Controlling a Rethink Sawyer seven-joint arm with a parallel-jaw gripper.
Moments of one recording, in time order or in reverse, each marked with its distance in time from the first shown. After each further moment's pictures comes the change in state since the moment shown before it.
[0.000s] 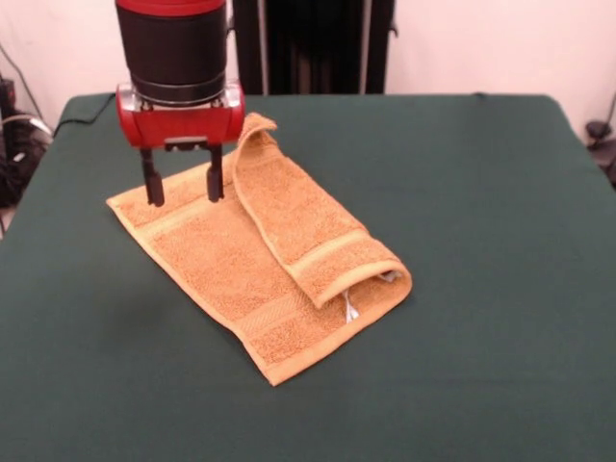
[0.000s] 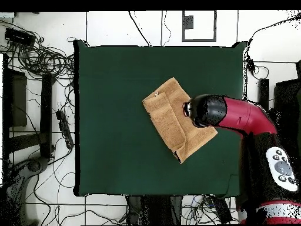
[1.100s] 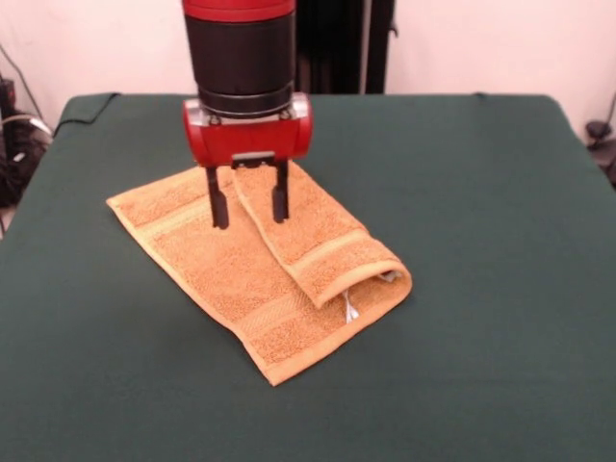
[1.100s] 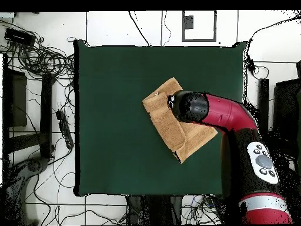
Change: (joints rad) arm 0.075 0.009 0.000 0.033 0.122 -0.130 0.002
